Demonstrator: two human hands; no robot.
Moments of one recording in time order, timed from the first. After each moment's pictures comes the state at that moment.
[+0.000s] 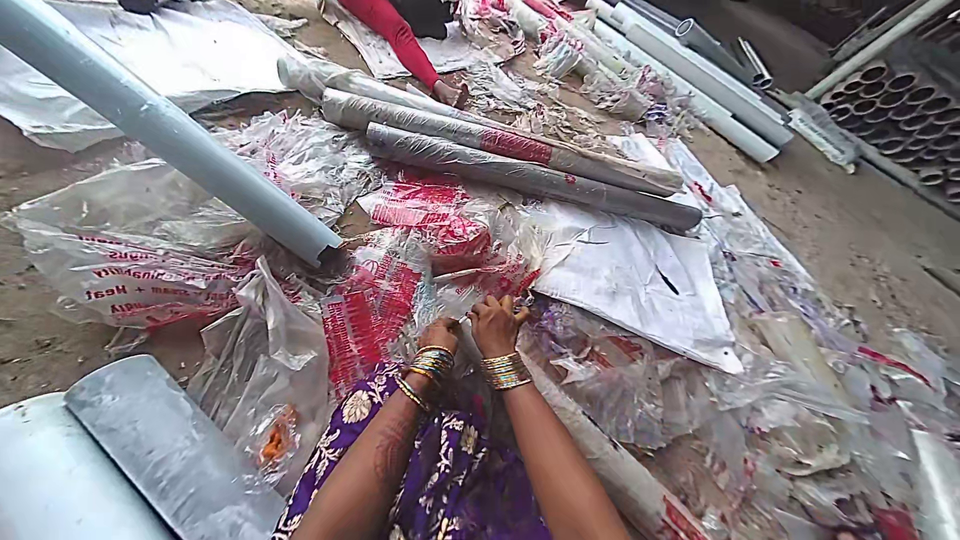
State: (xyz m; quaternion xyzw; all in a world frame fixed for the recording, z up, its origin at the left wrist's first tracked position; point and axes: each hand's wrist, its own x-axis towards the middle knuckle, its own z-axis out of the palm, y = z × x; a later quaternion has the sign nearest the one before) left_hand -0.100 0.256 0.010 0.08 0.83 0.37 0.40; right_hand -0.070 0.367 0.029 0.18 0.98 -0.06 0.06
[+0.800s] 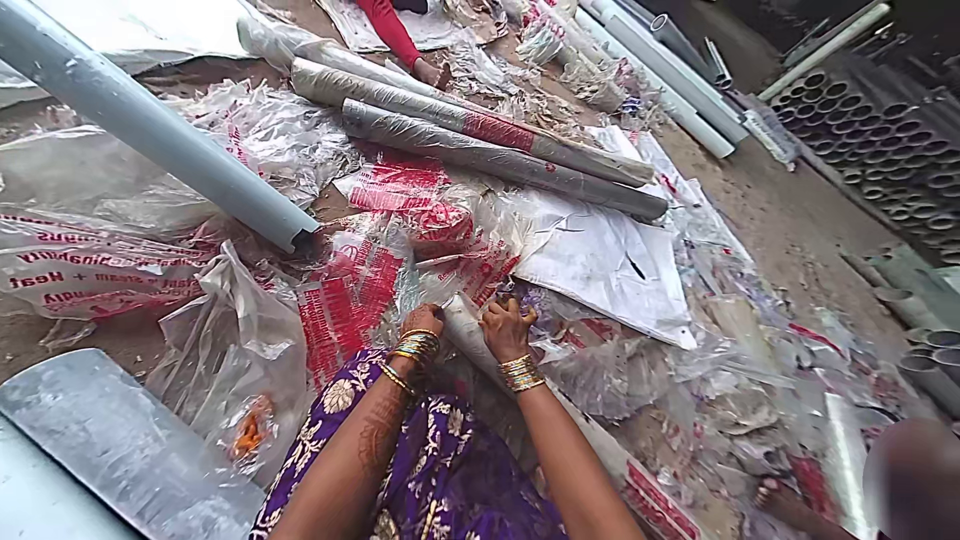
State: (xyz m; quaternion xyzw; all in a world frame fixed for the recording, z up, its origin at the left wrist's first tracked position) left_hand -0.102 0.257 0.010 0.09 0.84 0.34 0.42; right_hand -0.021 0.413 0.018 0.14 0.99 -0.01 0.06
